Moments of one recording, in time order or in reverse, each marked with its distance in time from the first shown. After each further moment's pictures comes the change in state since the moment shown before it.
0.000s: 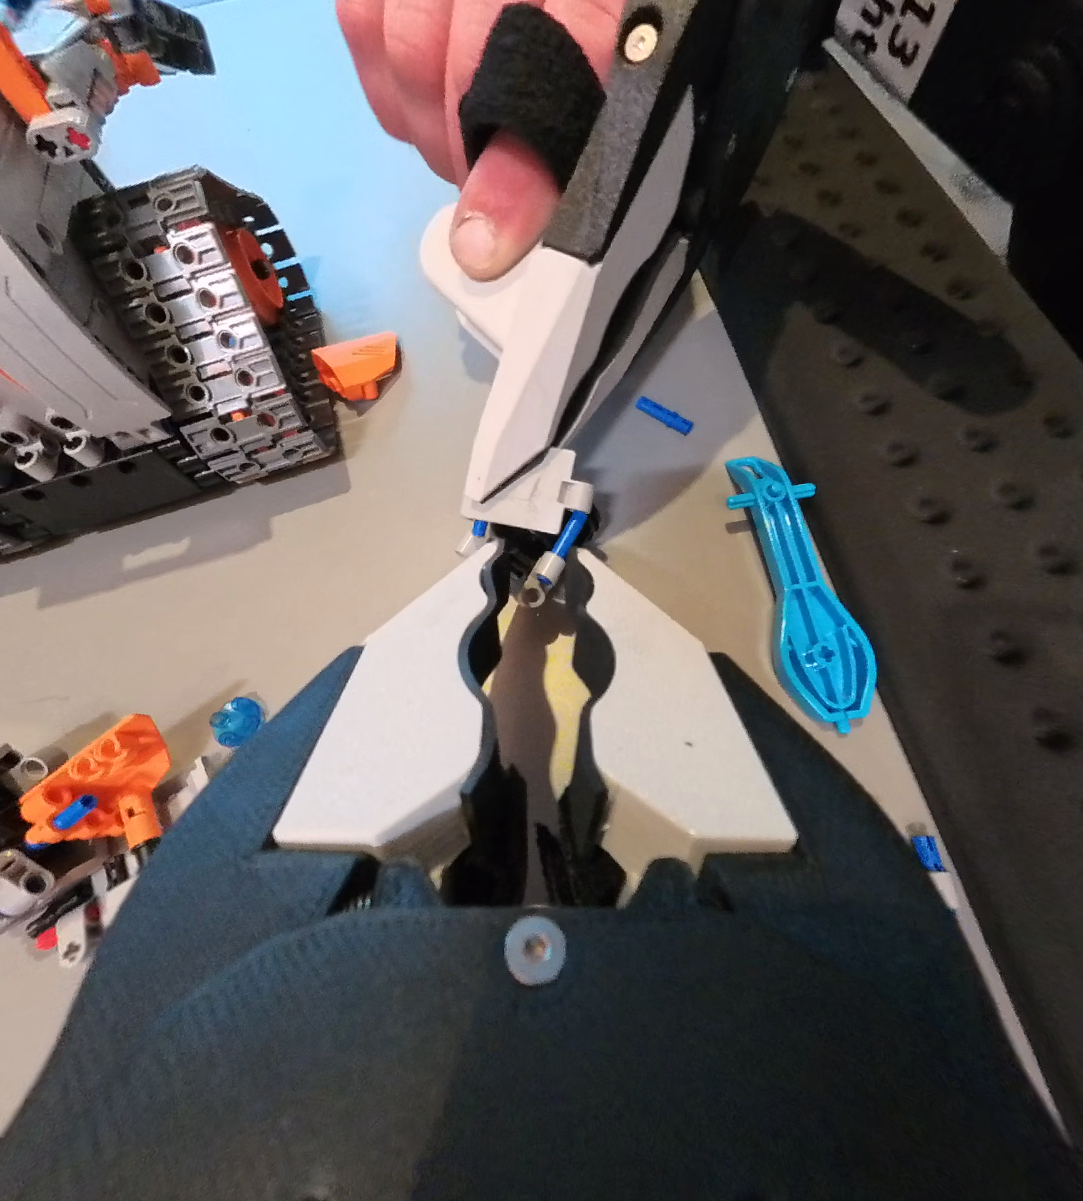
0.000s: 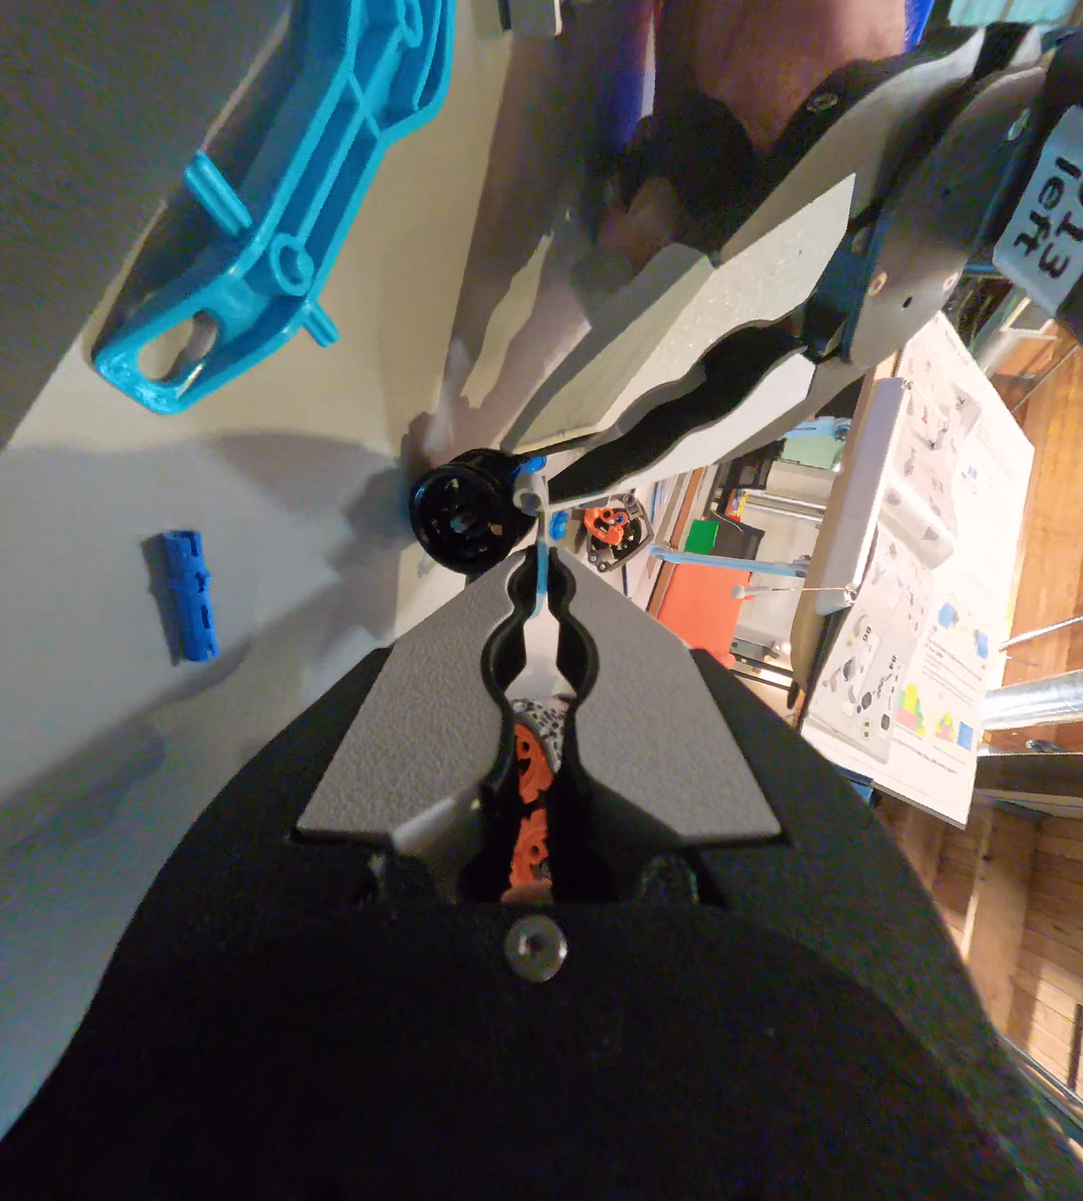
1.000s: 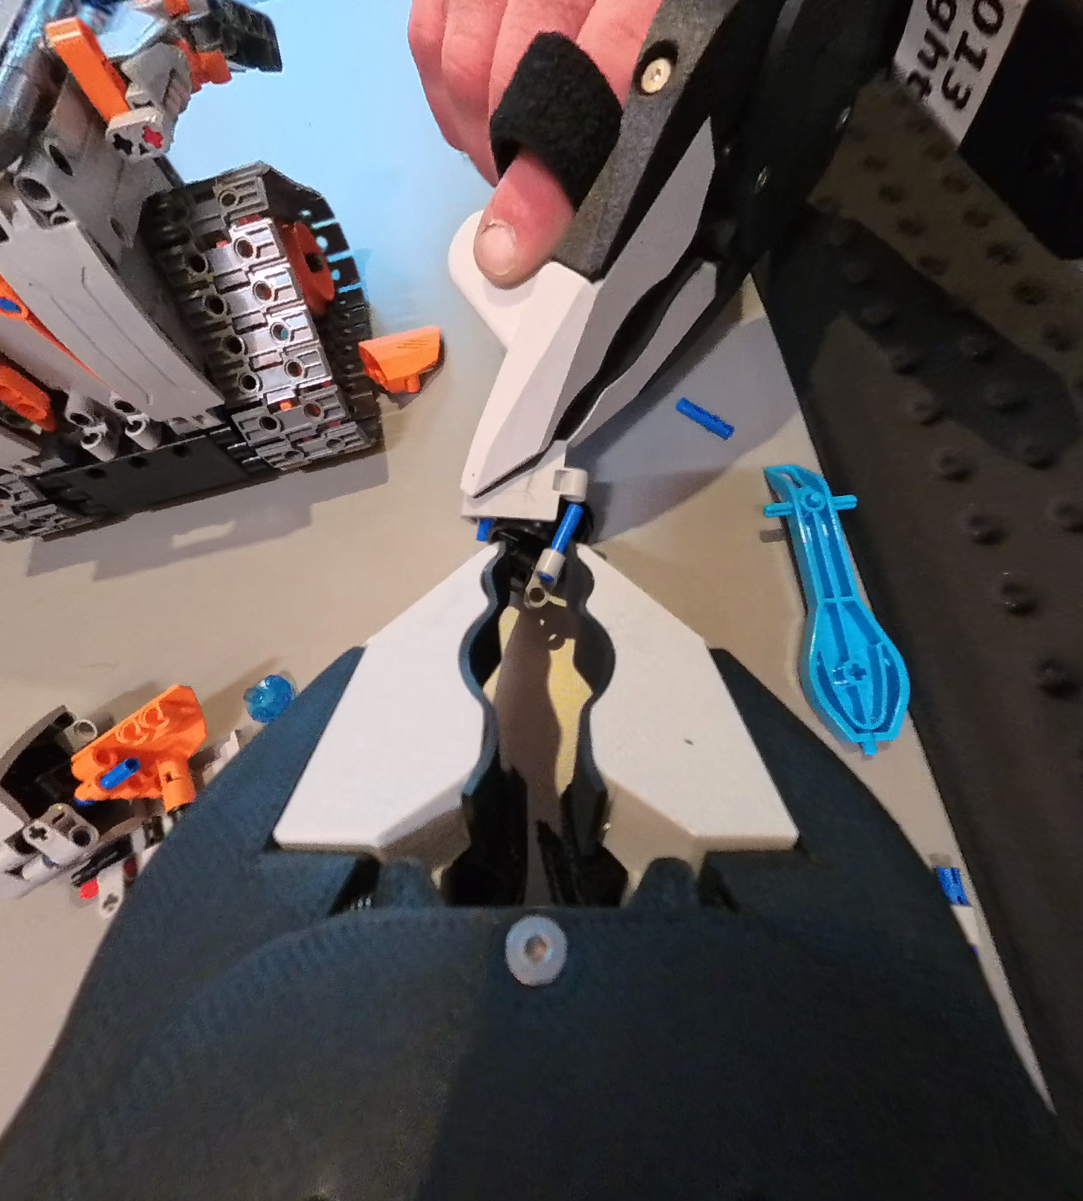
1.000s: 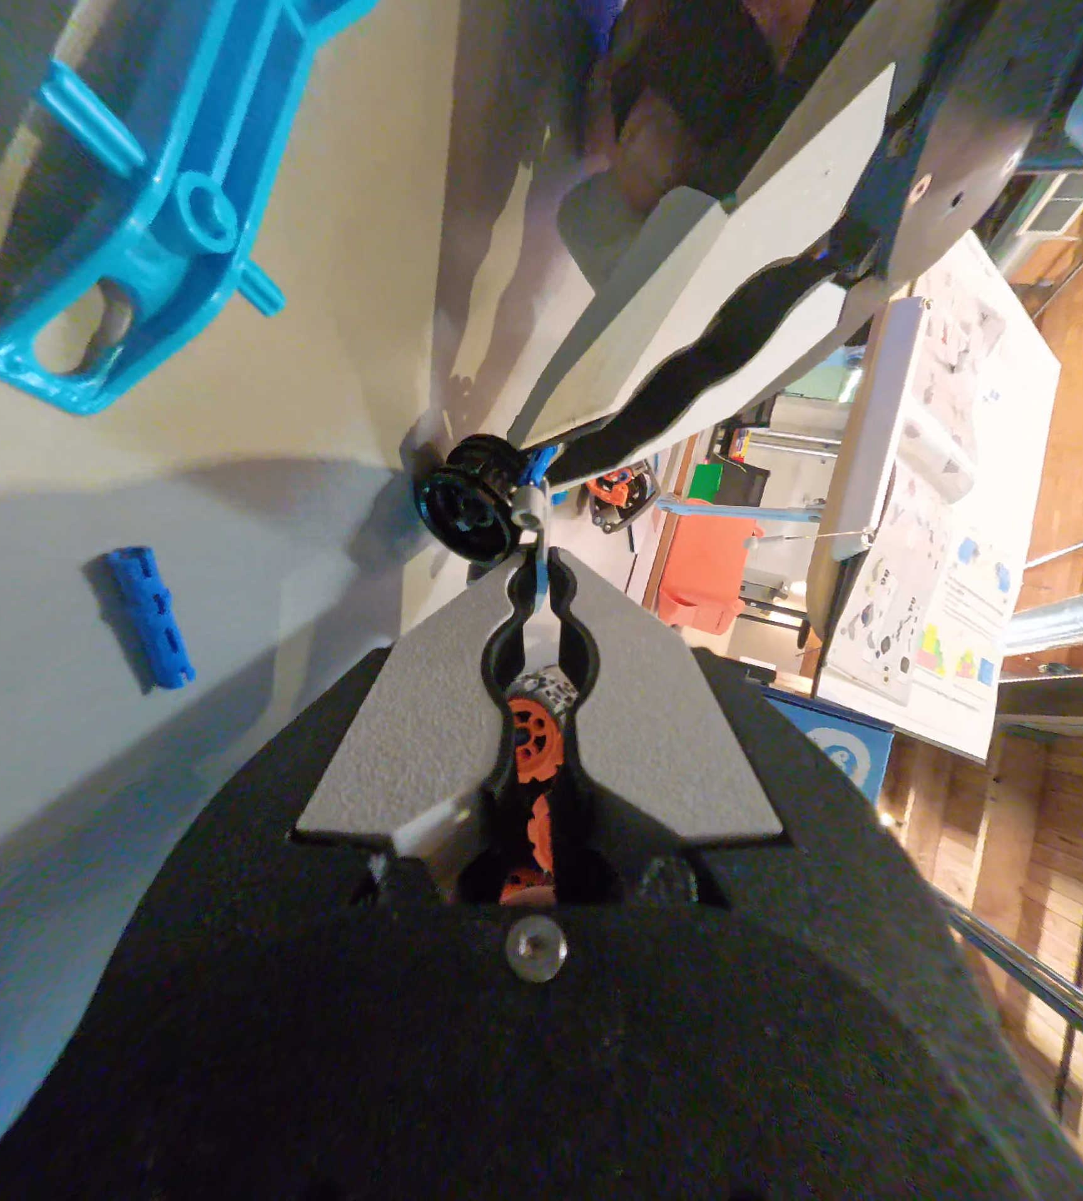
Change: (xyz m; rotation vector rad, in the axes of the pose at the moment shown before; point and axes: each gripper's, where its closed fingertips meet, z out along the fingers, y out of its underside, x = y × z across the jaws) left arm -0.009 0.000 -0.001 -0.010 -0.083 -0.013; right arm -0.002 0.012 0.005 -0.080 0.021 0.069
